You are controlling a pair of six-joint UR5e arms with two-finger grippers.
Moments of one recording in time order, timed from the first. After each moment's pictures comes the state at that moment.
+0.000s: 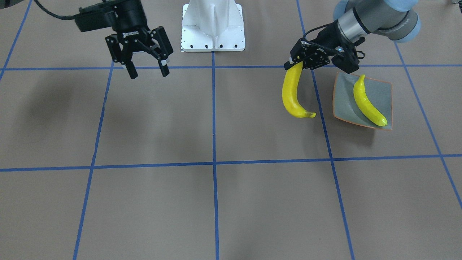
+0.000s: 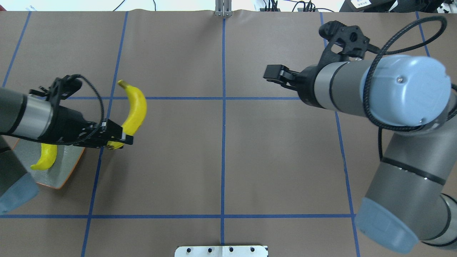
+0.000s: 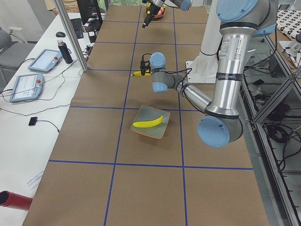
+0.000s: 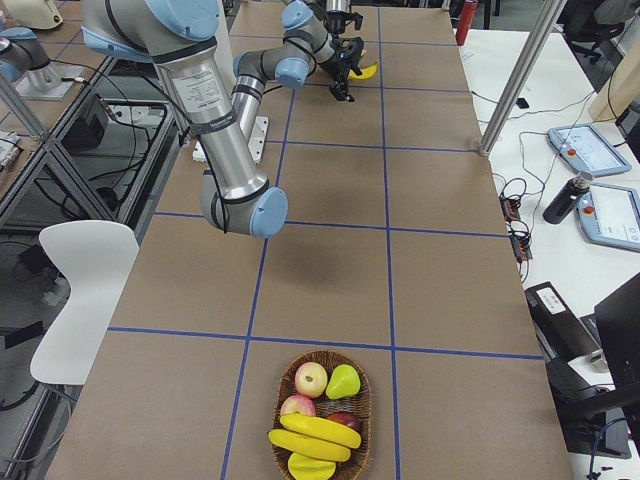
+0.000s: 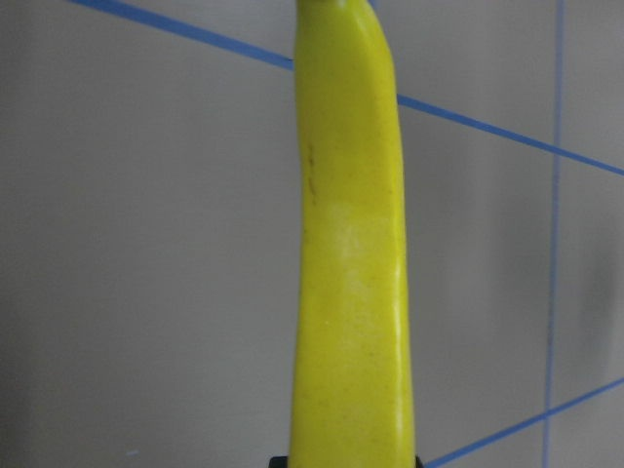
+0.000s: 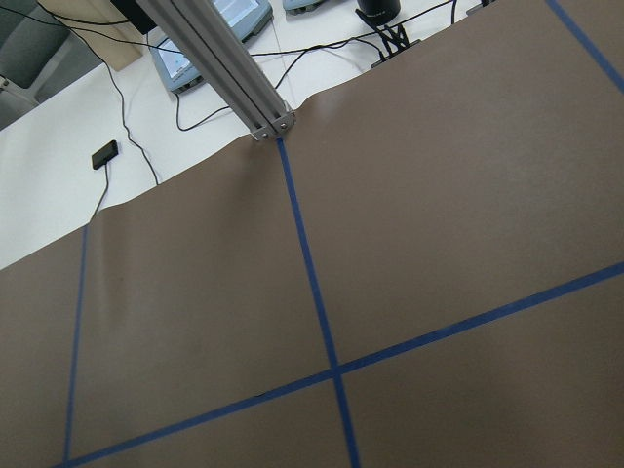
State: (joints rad) left arm -0.76 -1.63 -1.96 -2.48 -2.28 -1.49; right arm 0.63 -1.14 2.21 -1.58 1.58 1.45
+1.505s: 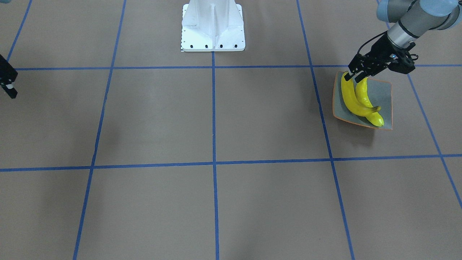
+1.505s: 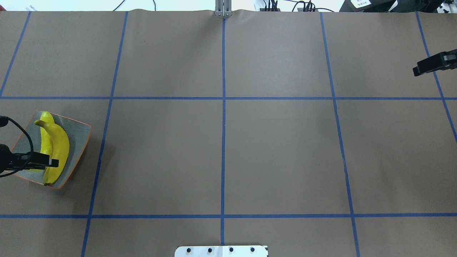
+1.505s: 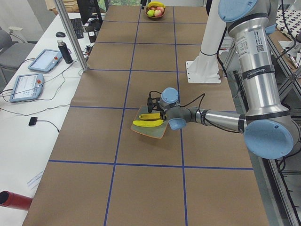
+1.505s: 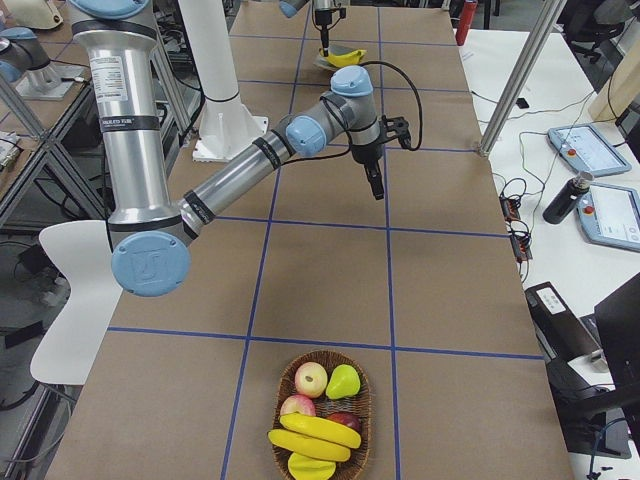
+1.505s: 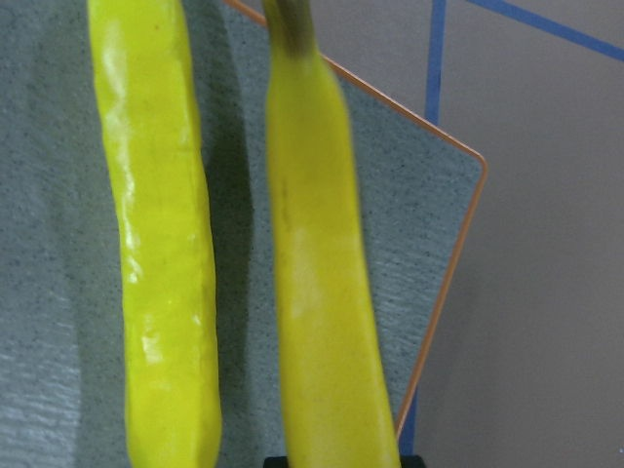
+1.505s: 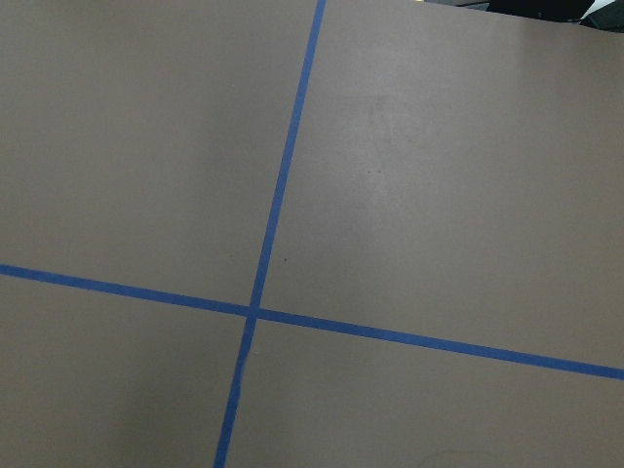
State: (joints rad) left arm -0.77 -1.28 -1.86 -2.64 -2.14 -1.27; right arm 1.23 -1.50 2.12 -1.57 2.14 0.44
